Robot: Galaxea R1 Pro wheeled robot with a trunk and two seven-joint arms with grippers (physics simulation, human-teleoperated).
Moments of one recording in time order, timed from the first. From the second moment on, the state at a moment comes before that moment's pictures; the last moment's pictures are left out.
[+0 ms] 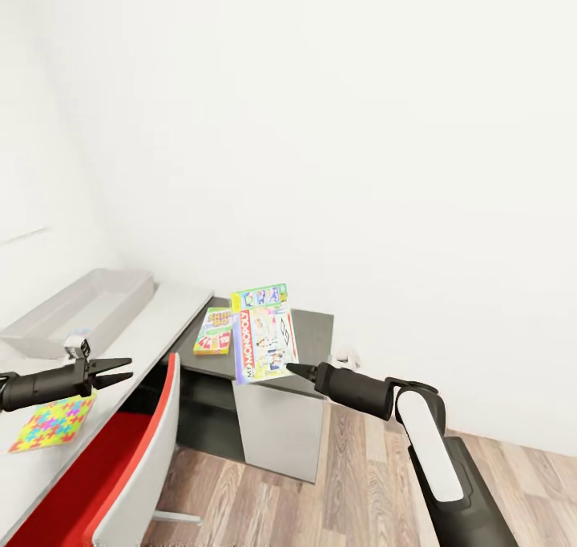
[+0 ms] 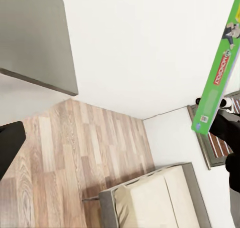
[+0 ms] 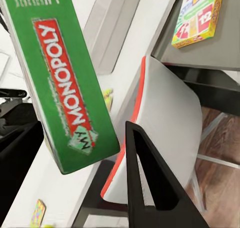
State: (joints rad) left arm -0.73 0.58 0.16 -0.63 0.15 0.87 -1.57; right arm -0.39 0.07 0.09 -1.56 -0.85 1.03 0.13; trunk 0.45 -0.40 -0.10
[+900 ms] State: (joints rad) left arm -0.73 0.58 0.16 -0.63 0.15 0.87 -1.57; right arm -0.38 0.07 0.09 -1.56 -0.86 1.03 0.30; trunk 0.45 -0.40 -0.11
